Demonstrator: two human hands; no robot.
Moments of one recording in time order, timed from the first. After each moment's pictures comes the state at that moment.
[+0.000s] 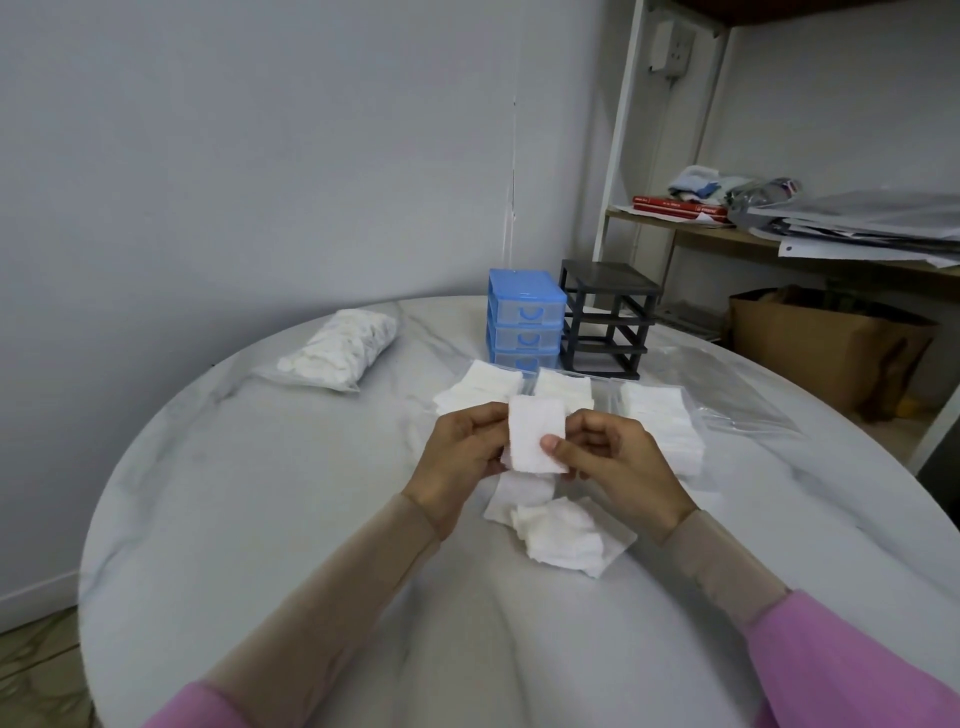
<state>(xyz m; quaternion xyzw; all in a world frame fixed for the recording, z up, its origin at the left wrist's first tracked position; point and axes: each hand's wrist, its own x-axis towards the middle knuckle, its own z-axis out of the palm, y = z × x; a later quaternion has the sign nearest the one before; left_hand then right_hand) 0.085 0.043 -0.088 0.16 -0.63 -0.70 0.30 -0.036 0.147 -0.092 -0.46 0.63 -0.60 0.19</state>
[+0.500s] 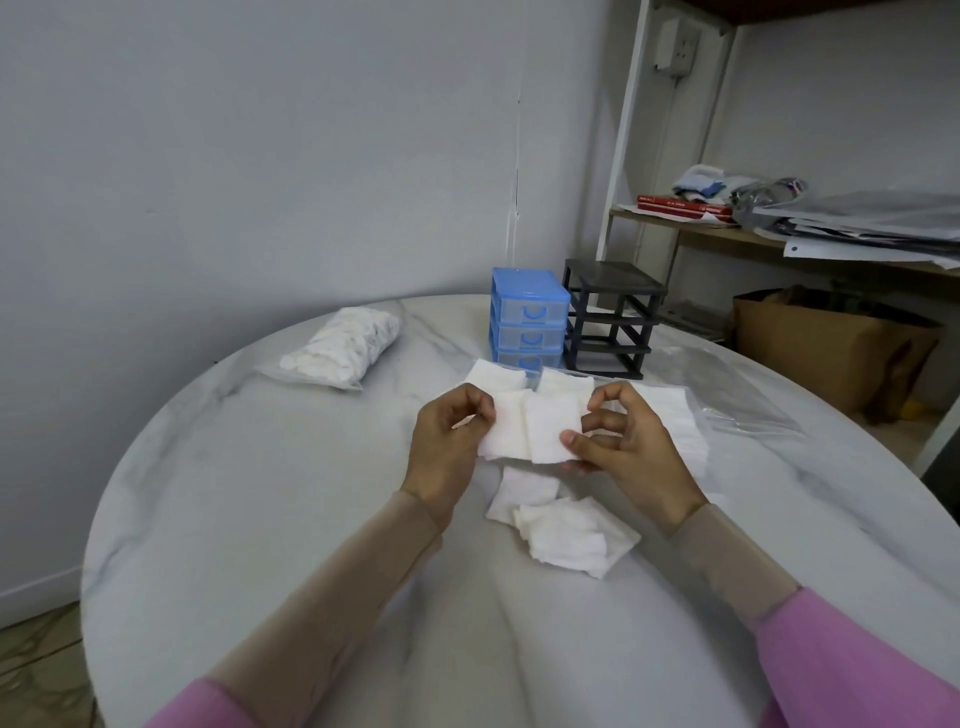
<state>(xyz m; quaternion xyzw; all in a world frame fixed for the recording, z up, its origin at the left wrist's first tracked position) 0.085 0.031 -0.092 0.20 -0.64 -0.62 0.42 -0.043 0.146 -0.089 -0.41 0.60 -0.65 0.21</state>
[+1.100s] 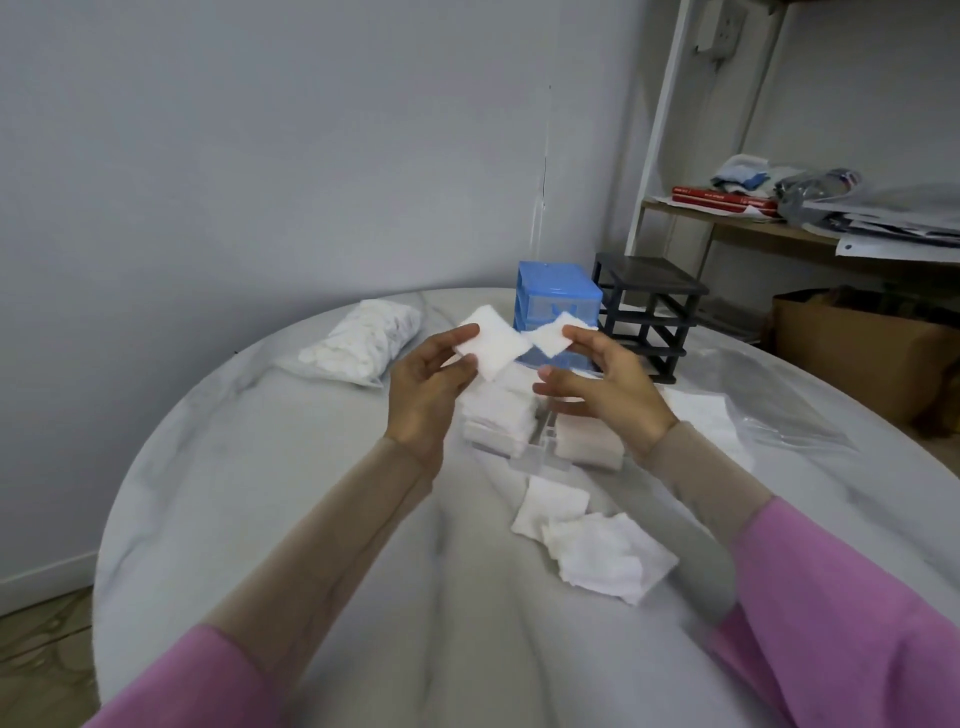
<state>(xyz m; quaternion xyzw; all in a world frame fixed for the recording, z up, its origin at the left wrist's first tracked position) 0.083 -0.014 -0.070 0.19 -0.54 -0.67 0.48 -0.046 0.085 -0.053 -0.39 0.62 -0.64 0.26</state>
